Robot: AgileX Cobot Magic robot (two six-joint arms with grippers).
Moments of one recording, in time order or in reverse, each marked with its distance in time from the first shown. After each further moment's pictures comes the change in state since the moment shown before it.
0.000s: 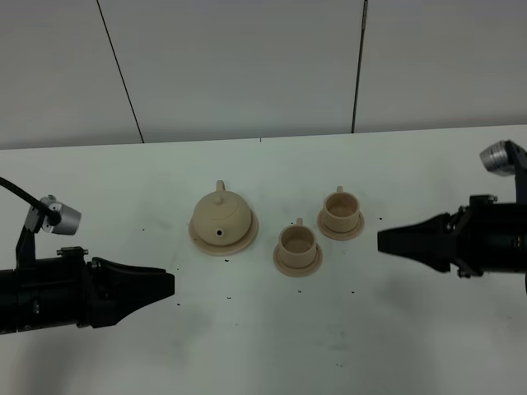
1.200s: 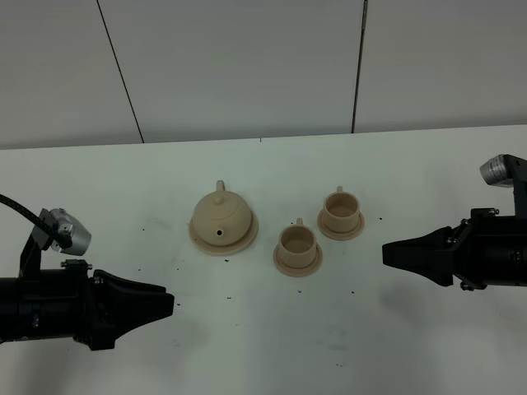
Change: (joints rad) left arm 0.000 0.000 0.000 0.107 -0.006 0.029; right arm 0.000 0.000 0.053 0.001 -0.060 -0.062
